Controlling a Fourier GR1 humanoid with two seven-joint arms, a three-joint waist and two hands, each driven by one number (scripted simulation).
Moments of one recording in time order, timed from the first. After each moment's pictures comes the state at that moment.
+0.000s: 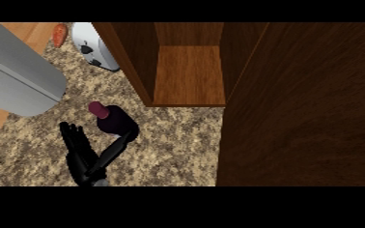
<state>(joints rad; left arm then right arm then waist) 0.06 0.00 -0.10 -1.27 0.55 0.74 -0.66 0.08 -0.04 0.06 -2.43 -0.14 0.16 0.44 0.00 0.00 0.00</state>
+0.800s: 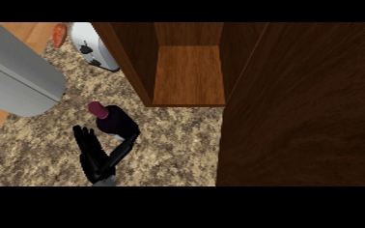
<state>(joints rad) -0.07 0.00 -0.08 -0.90 0.79 0.57 -0.92 0.11 -0.04 0.07 -2.41 -0.11 0.18 0.38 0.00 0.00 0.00</state>
